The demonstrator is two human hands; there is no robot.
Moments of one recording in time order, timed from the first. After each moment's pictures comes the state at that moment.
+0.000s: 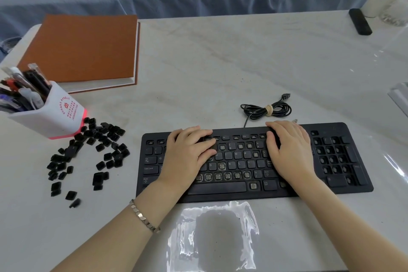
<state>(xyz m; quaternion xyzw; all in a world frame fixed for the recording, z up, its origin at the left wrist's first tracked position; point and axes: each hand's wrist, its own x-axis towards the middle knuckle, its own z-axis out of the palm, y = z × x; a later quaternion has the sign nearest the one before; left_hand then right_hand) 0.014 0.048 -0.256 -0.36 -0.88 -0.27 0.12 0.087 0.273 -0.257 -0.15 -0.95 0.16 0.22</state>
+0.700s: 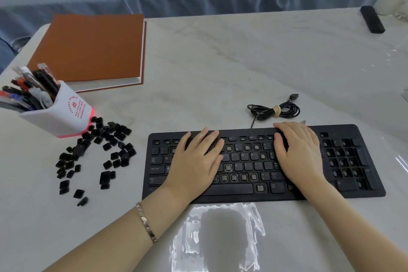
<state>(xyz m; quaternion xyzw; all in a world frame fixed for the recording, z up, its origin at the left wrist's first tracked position) 0.029 0.046 -0.253 -0.40 -0.90 -0.12 0.14 0.087 0.272 -0.254 -0.16 -0.95 0.16 0.19</state>
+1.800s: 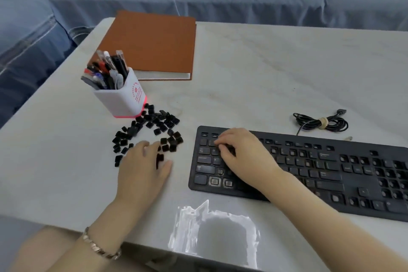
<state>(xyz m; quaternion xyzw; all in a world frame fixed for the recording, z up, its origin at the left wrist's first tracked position) 0.040 -0.119 -0.234 -0.05 -0.99 -0.11 0.04 0.046 0.111 -0.194 0.12 -0.94 0.31 0.02</state>
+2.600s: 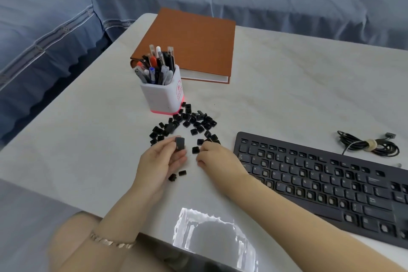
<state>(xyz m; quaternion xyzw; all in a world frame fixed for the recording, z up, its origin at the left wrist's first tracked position) 0.033 -0.146 -0.200 0.25 -0.61 -0.75 -0.05 0.011 -0.008 -0.223 0.23 -0.96 0.14 -0.12</state>
